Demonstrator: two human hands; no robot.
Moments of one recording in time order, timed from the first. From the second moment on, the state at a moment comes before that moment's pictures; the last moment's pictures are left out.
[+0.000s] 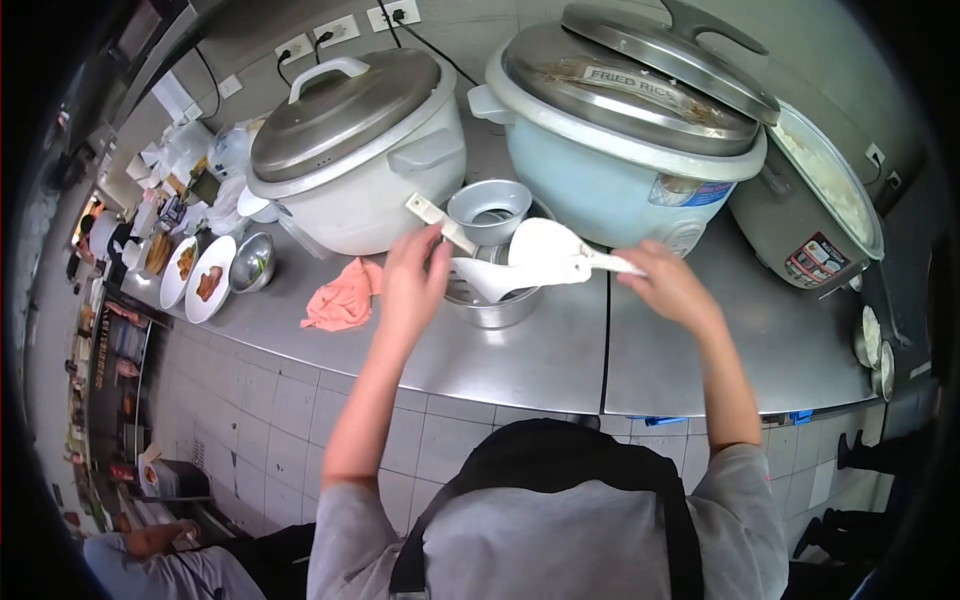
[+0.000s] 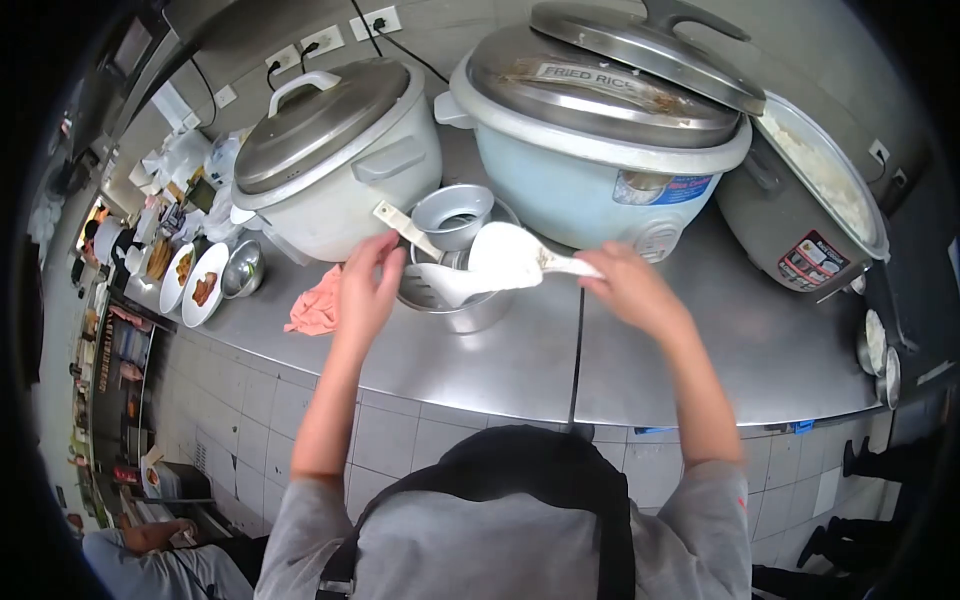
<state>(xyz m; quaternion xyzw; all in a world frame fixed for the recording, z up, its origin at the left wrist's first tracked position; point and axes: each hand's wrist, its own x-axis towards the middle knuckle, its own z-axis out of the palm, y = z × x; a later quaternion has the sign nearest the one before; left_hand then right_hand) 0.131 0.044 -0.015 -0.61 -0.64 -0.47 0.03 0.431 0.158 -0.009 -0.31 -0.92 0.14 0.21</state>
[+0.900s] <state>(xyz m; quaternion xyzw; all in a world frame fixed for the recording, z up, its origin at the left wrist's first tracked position) 0.197 0.011 0.054 -0.75 -0.45 -0.42 -0.25 0.455 0.145 -0.022 -0.39 -0.83 0.25 0.32</state>
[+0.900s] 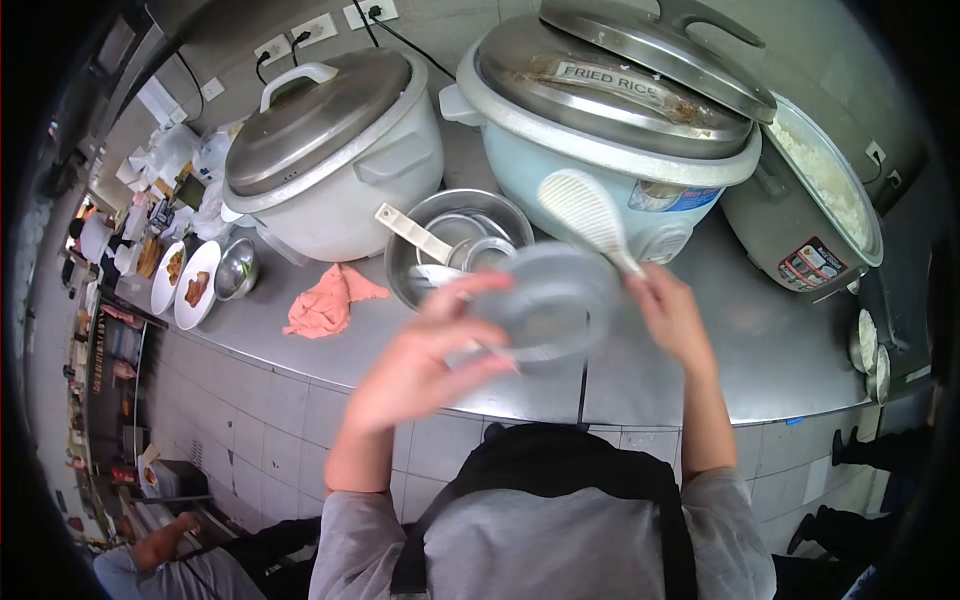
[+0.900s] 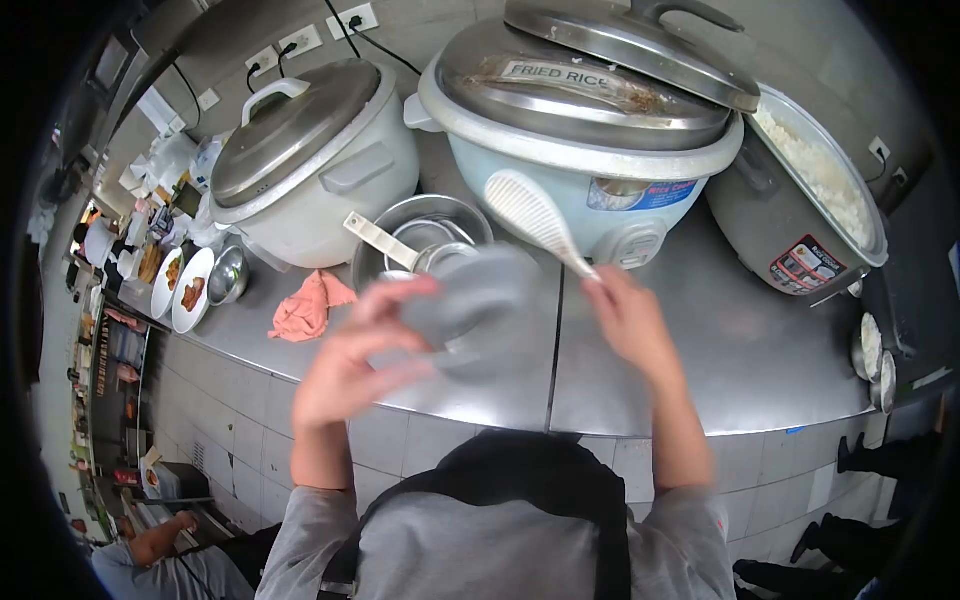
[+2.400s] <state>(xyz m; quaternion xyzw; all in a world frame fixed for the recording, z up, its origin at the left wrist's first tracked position) 0.129 0.101 -0.005 -0.79 -0.51 -0.32 0.12 0.504 0.078 -0.028 -0.56 -0.69 0.29 0.36</state>
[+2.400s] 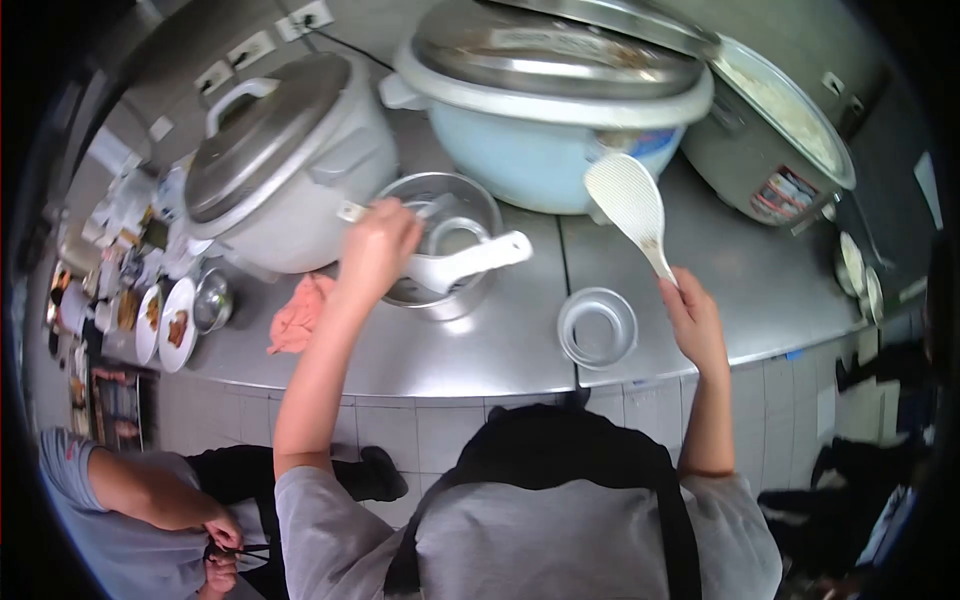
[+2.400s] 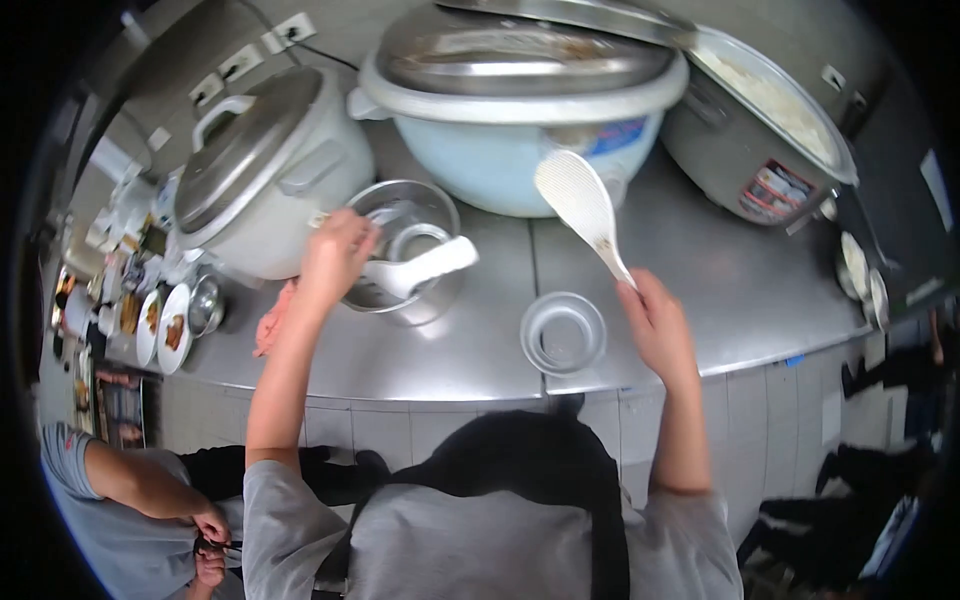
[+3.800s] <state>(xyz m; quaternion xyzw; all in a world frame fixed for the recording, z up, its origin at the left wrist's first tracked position) 0.551 0.122 -0.096 0.03 -0.03 -0.53 -0.85 0.748 0.203 0.031 -0.40 -0.77 0.40 0.30</state>
